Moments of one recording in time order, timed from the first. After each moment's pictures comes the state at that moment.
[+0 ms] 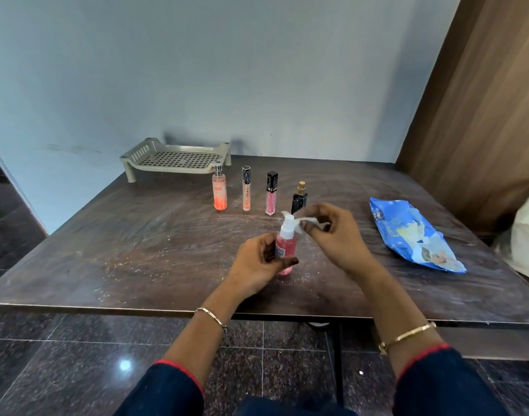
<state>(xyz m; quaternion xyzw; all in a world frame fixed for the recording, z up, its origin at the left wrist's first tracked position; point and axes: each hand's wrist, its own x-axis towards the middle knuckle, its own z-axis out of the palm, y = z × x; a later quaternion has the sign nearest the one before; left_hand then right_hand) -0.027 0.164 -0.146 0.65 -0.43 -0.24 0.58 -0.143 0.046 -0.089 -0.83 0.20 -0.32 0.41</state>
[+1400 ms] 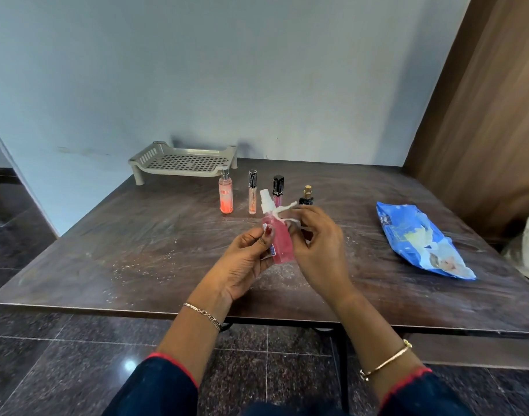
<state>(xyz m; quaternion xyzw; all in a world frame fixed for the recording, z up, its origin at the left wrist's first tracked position) -0.016 0.183 -0.122 0.40 -0.26 -0.45 0.75 -0.126 0.094 -0.095 -0.82 0.16 -0.45 0.32</state>
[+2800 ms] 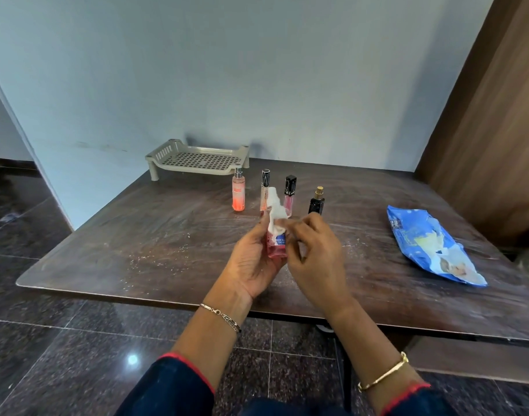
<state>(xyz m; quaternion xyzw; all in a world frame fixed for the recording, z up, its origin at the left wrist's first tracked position) -0.030 0.189 -0.106 0.26 -0.11 -0.49 0.83 -0.124 0.117 -0.105 -0.86 0.12 -0.45 0.19</state>
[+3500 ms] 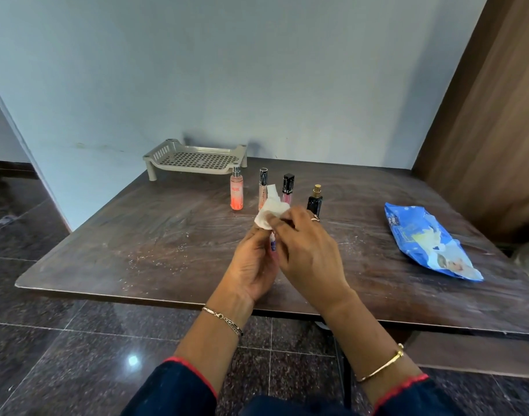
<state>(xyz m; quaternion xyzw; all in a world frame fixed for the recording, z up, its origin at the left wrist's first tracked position) -0.036 0.186 -0.115 0.25 -0.14 -0.46 0.84 -0.123 0.127 -0.092 -0.91 0.11 -0.40 0.00</state>
